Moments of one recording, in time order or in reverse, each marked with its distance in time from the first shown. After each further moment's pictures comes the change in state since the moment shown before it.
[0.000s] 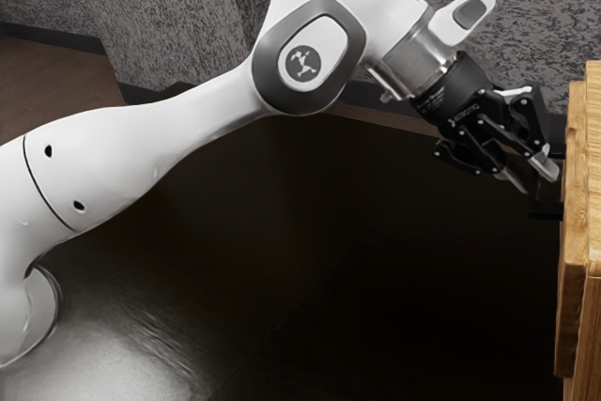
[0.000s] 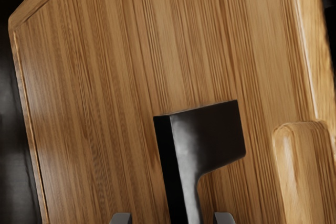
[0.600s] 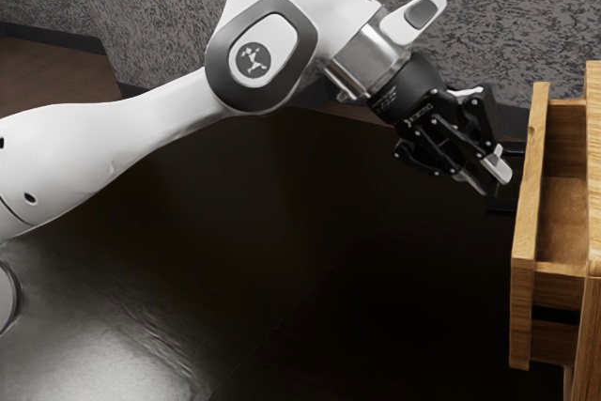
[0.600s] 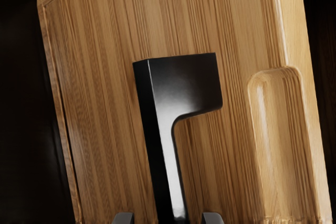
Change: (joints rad) arm 0.229 -0.012 -0.175 -0.165 -0.028 0.000 0.006
